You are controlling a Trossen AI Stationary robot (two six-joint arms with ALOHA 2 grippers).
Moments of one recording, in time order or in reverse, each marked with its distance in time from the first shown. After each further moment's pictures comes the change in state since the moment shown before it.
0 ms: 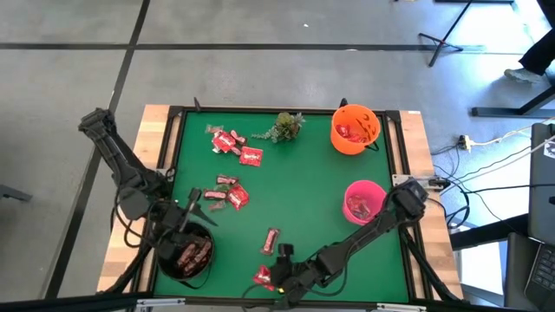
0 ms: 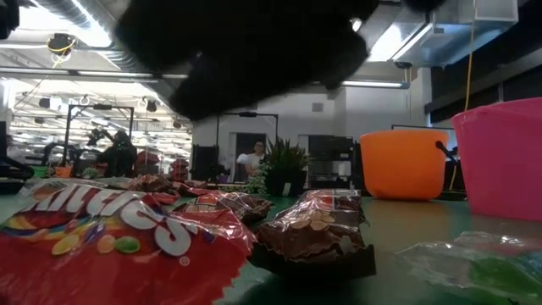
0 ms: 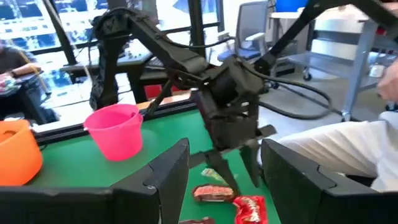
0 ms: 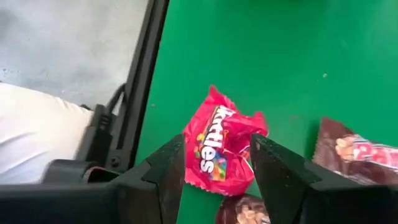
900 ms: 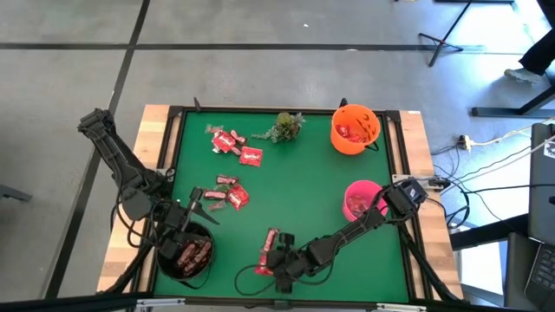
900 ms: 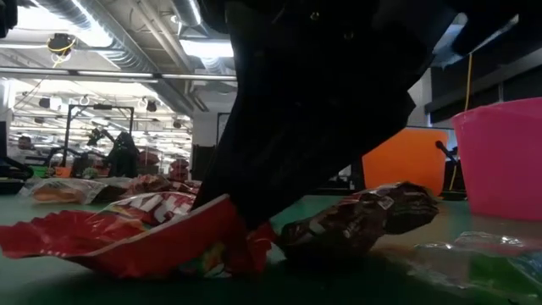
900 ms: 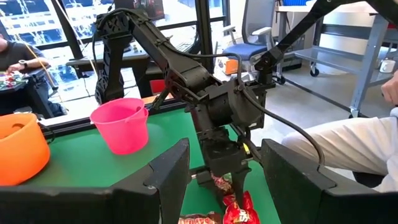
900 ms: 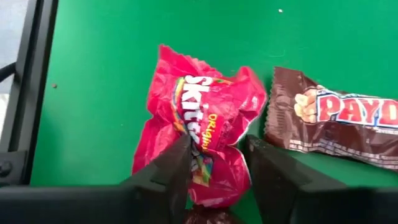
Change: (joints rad) left arm 0.019 0.007 -0.004 -0.015 -0.006 -0.009; right arm -0.074 0.066 0.002 -0.100 -0.042 0.115
